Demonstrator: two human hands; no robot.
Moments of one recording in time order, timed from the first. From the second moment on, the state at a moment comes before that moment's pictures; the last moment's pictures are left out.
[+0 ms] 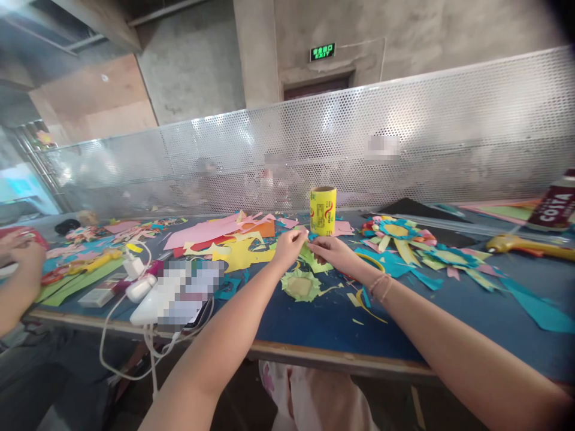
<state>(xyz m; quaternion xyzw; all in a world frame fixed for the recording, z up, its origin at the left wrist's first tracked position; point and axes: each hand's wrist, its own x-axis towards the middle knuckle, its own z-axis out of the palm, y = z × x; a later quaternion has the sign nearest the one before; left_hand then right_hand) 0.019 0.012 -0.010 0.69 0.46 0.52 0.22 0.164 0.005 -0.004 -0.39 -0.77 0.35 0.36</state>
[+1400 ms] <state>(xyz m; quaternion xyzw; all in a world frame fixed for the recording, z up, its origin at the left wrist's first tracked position) 0.021 0.015 -0.009 0.57 0.38 0.58 0.43 0.167 0.009 -0.001 -0.39 -0.76 0.27 0.43</state>
